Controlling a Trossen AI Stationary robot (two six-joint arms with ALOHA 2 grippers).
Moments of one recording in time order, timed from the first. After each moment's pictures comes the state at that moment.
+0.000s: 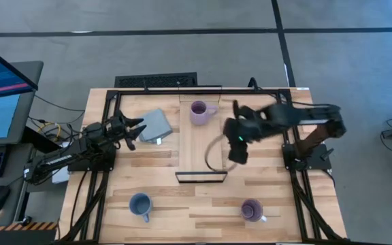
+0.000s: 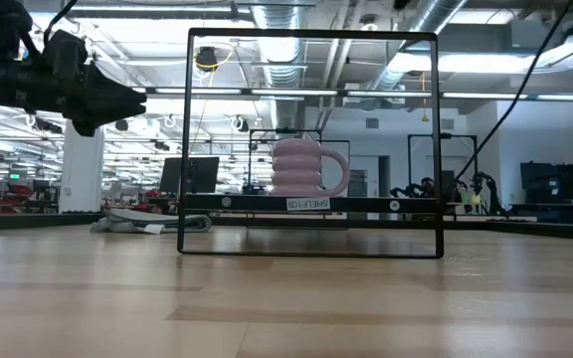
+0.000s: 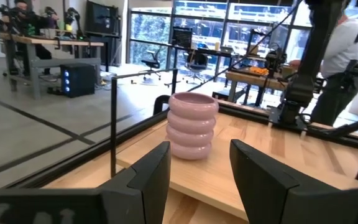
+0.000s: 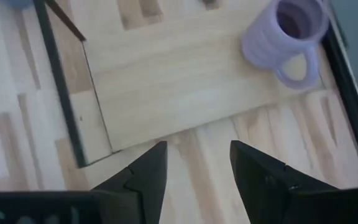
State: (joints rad) left arm 0.39 0.01 0.01 0.04 -0.05 -0.14; right arm 0.20 1.60 1.88 -1.46 0.26 0.37
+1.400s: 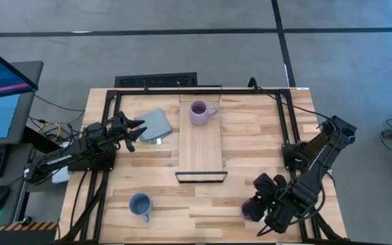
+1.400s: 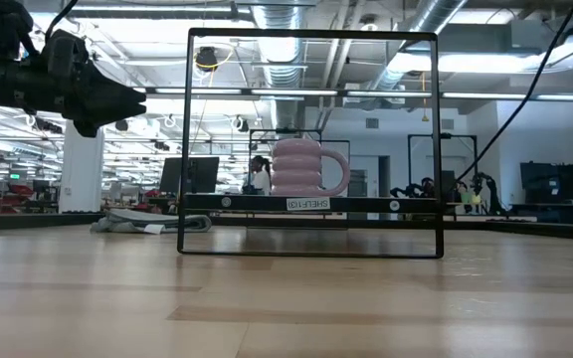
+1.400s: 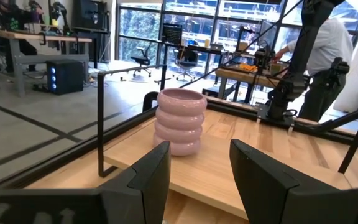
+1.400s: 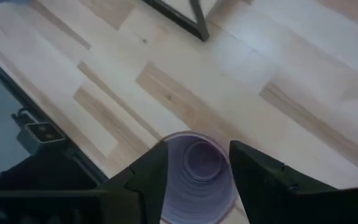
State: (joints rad) left arm 0.39 0.01 0.01 0.03 -0.01 -0.14; right arm 0.90 1.58 1.38 -1.18 0.39 1.74
